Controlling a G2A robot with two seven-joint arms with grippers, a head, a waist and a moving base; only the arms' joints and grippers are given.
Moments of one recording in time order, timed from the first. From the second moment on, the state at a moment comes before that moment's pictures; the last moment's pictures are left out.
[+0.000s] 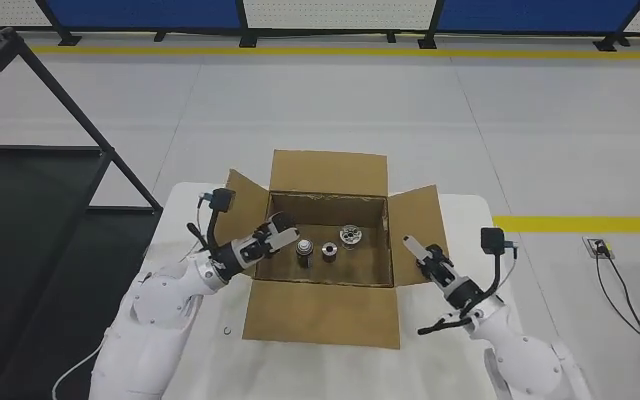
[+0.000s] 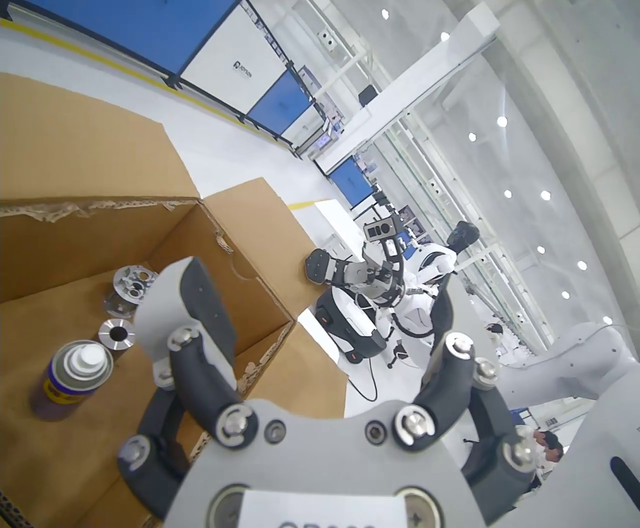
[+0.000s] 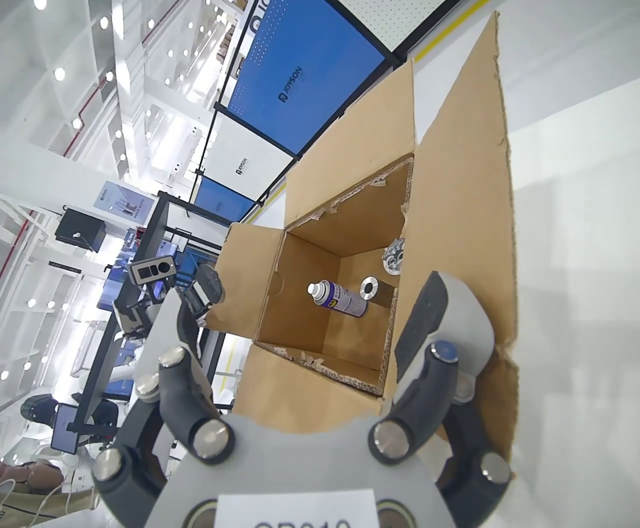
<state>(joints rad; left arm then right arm) 0.87 -1.21 -1.35 -1.46 -0.09 -0.55 -0.80 -1.23 -1.26 1.46 -1.89 -0.28 0.06 0.46</state>
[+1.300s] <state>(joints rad) 1.00 -1.17 -1.47 -1.48 0.02 -0.52 -0.55 -1.08 -1.26 1.33 -1.74 -0.39 0.26 0.56</state>
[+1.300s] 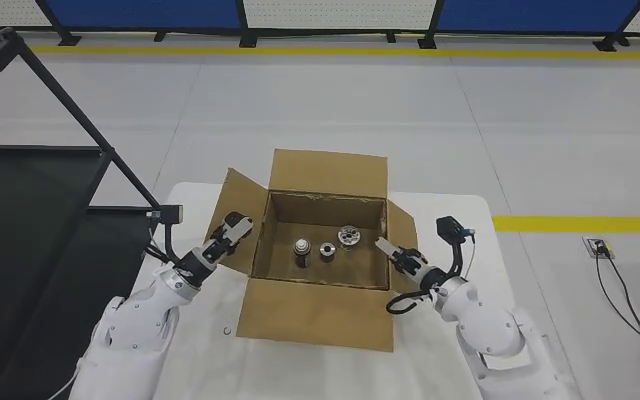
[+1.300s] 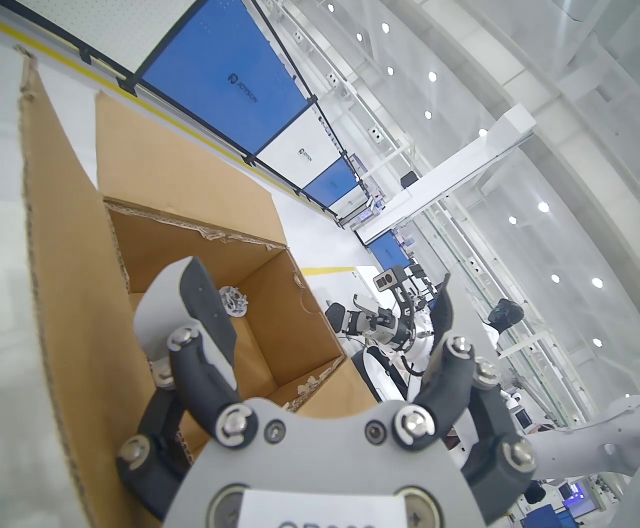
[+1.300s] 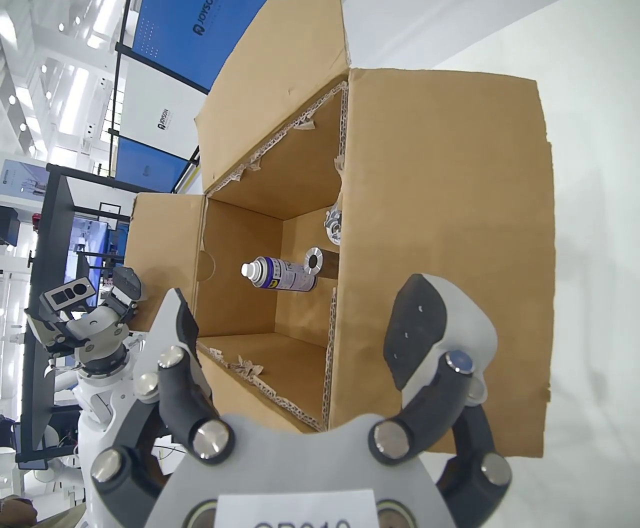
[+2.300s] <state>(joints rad) 1.01 -1.16 -1.46 -1.46 -0.02 -0.54 -0.54 -1.04 -1.27 1.28 -1.82 -0.35 0.17 0.42</state>
